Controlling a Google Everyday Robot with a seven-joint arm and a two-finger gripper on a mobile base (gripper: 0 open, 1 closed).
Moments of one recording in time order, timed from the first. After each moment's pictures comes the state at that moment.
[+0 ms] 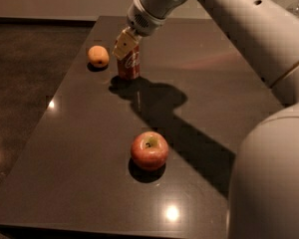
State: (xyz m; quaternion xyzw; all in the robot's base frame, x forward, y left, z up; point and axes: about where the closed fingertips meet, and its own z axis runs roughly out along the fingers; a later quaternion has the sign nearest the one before) arm 0.680 0.057 0.931 -0.54 0.78 0.15 0.28
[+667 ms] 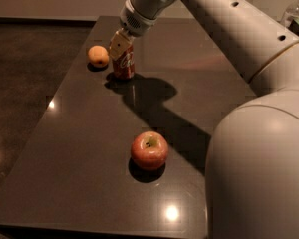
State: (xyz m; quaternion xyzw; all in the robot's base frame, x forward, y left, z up) arm 0.699 0.076 0.920 -0.56 0.77 0.14 0.27
